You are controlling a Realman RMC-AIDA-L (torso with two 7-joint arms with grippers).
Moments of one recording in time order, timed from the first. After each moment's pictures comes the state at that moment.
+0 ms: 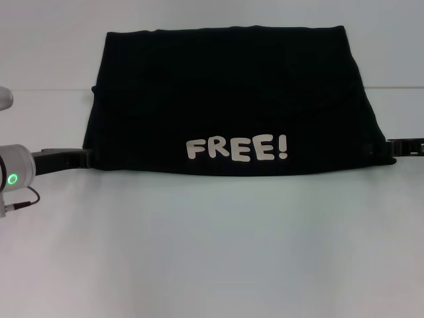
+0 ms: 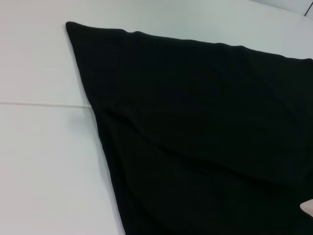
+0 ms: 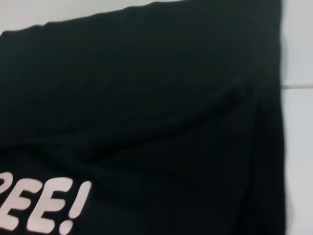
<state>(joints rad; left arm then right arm) -0.65 -2.08 0.54 0.57 2.28 0.90 -1.88 0.74 1.94 -0.69 -0.46 -2.35 -0.89 2.09</state>
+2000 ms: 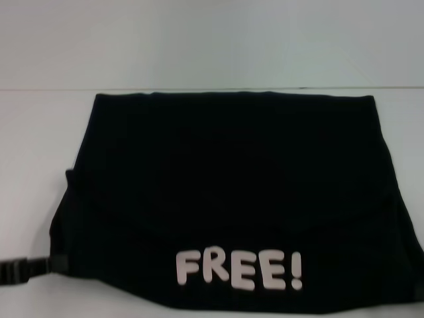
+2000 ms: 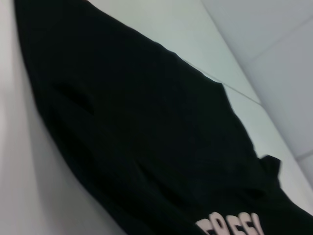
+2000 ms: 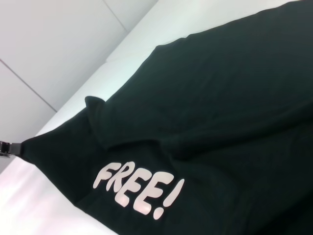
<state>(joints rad) -0.37 -2.09 0.21 0.90 2.43 1.85 -1.96 0.29 1.92 -0.47 -0.49 -2.19 -1.66 1.54</state>
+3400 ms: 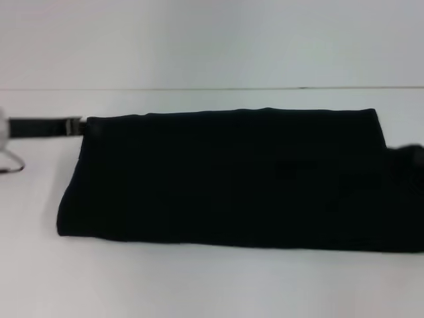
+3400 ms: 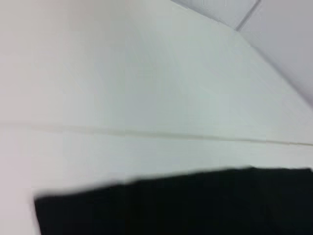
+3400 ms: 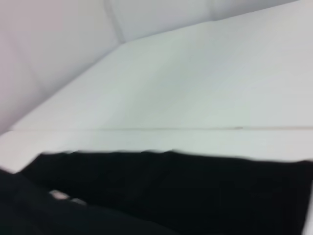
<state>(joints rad) -0.77 -1.96 0.26 0.61 2.51 1.31 -2.03 0.56 1.89 -0.27 -0.46 -2.24 -1.34 1.56</state>
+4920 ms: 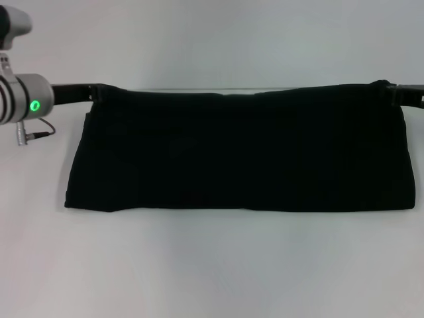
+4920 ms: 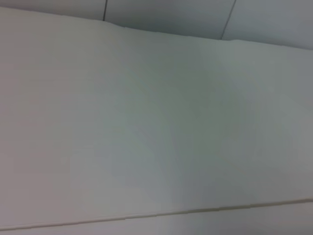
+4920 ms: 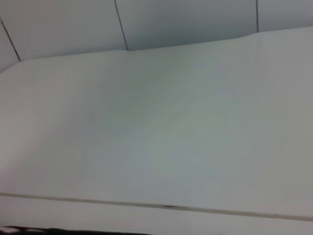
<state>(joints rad) -0.90 -2.03 0.37 0.48 2.48 0.72 -1.97 0.83 1.95 -0.35 -0.36 -2.23 -0.75 1.66</state>
